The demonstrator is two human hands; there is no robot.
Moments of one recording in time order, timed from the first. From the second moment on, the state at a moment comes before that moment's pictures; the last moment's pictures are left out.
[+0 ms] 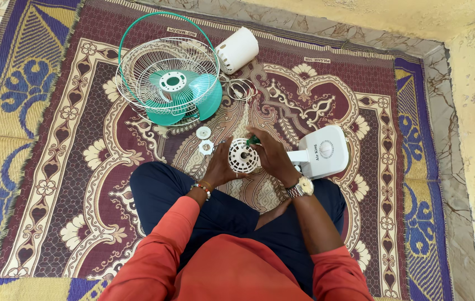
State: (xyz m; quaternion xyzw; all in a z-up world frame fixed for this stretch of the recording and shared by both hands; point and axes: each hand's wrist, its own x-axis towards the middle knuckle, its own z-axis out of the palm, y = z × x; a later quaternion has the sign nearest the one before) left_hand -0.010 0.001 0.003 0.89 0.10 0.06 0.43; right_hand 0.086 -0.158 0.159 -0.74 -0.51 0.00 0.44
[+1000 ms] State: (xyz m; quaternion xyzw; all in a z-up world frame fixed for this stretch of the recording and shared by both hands) left_hand 0.000 0.010 0.000 0.87 0.06 0.12 0.48; right_hand 0.065 -0.122 0.117 -0.78 -0.32 -0.10 0.53
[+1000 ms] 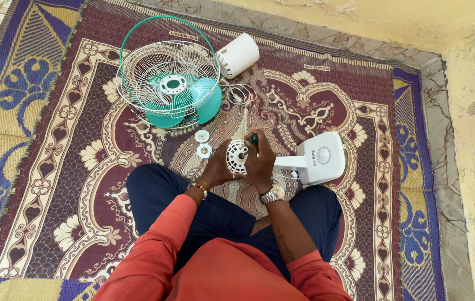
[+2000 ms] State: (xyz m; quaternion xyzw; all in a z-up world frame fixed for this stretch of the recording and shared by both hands) left_hand 0.001 0.011 -0.009 0.87 0.05 0.10 0.48; right_hand 0.048 -0.194 0.109 -0.74 -0.35 -0.06 0.56
